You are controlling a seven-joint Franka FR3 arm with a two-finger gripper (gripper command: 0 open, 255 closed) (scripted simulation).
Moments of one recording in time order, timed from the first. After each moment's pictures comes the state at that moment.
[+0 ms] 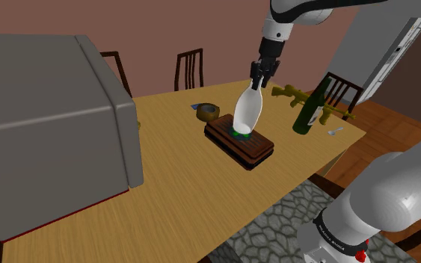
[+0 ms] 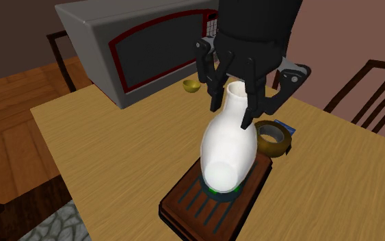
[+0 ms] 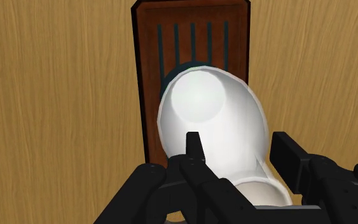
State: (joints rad) arm -0.05 -0.26 -0.10 -2.10 -0.02 1.81 -0.14
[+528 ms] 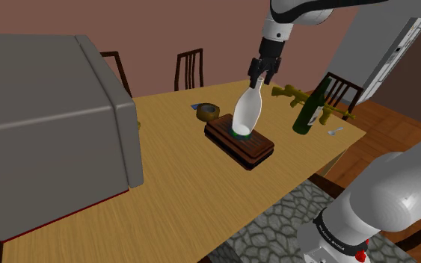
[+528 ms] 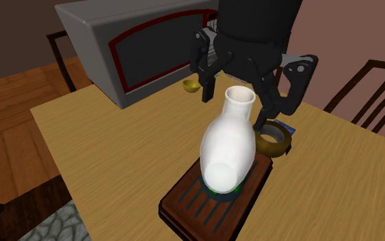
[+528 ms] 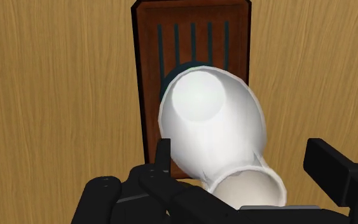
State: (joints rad) arm -0.05 -0.26 -0.10 -2.11 -0.02 1.81 -0.14
